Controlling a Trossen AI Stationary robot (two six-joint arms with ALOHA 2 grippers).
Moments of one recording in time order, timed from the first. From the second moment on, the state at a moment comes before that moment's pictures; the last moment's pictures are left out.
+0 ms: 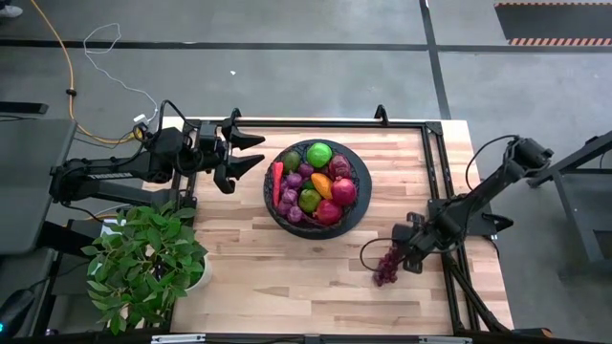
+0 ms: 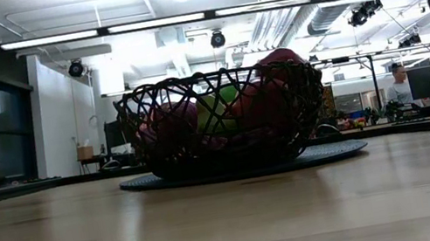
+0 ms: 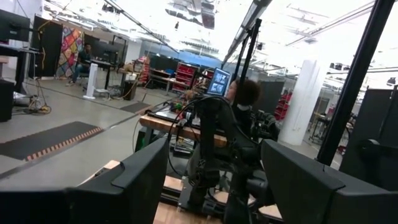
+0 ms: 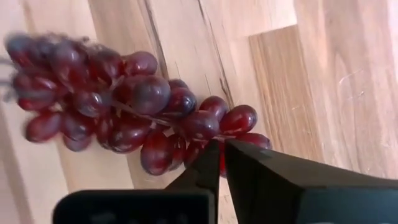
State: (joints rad) left arm 0.23 0.87 0.83 0.23 -0.02 -0.24; right arm 0.66 1.12 0.51 -0.65 0.12 0.88
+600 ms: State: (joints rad) left arm 0.23 0.87 0.83 0.23 -0.02 -0.23; right arm 0.55 0.87 0.51 -0.63 0.02 0.95
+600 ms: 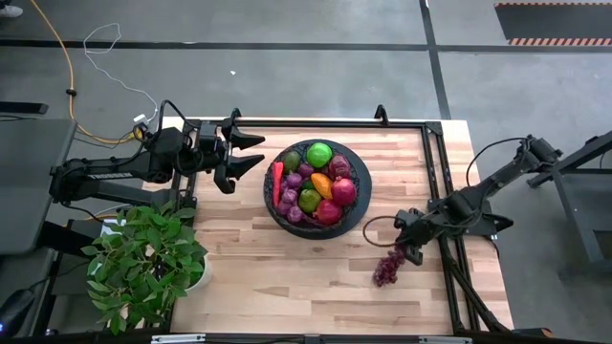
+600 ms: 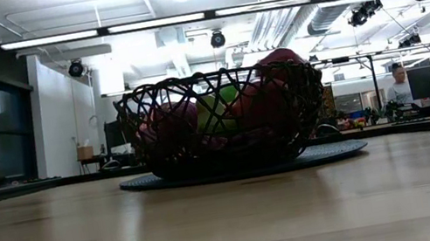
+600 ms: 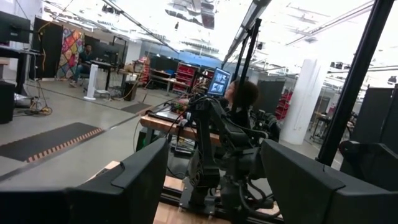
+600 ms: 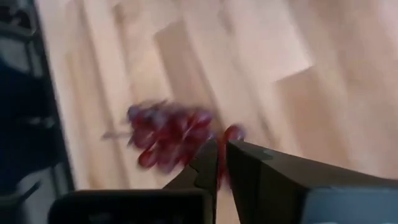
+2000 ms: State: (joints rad) left arm 0.23 0.87 0.83 0.20 -0.01 -0.23; right arm 0.55 1.16 0.51 -0.44 -0.10 0.70
